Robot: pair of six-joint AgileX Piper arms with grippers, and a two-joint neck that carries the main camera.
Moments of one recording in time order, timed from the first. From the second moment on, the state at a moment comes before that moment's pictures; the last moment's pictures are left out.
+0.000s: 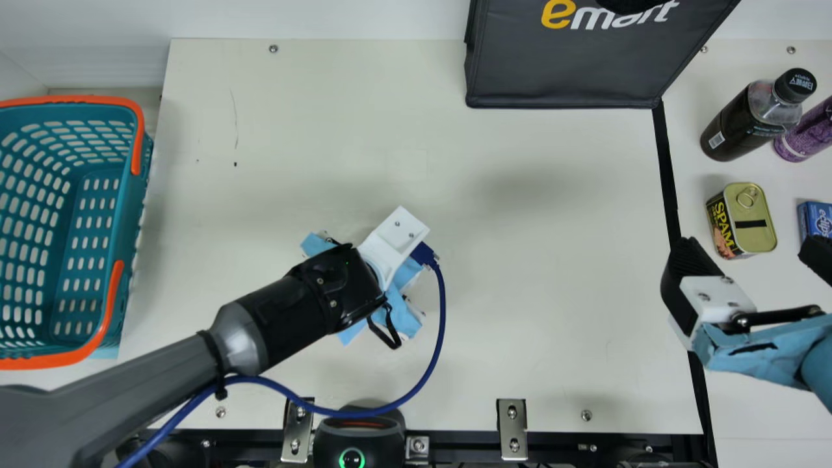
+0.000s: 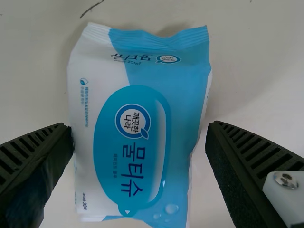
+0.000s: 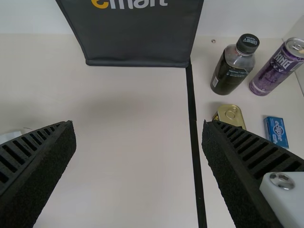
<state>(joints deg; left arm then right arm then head) -55.0 99.5 -64.1 10.4 53.6 -20.1 0.7 42.6 -69.8 -0.8 69.4 0.0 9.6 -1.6</state>
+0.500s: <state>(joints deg) -53.9 100.9 -63.7 7.9 52.6 -17.4 0.7 42.6 -69.8 -0.8 69.4 0.0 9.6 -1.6</state>
